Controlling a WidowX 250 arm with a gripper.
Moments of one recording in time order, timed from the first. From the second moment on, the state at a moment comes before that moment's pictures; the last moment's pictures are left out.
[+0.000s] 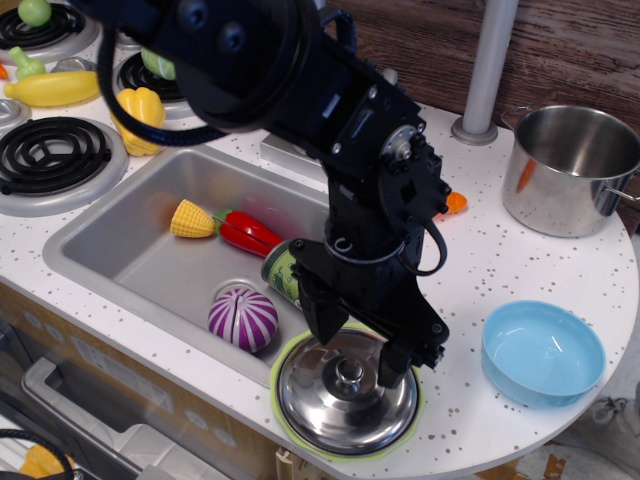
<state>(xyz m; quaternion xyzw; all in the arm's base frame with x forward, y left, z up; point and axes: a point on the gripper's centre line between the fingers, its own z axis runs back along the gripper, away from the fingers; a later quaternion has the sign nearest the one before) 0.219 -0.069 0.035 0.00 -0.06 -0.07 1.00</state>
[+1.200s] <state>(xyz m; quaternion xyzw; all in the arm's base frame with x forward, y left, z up) 0.209 -0.067 0.017 0.00 -0.07 0.01 1.00</state>
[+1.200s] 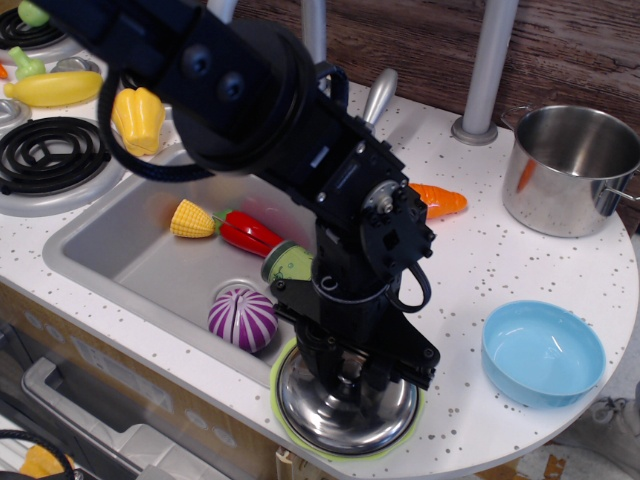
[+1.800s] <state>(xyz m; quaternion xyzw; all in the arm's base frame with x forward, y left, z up) 0.210 -0.062 0.027 0.03 -0.04 -0.01 1.00</state>
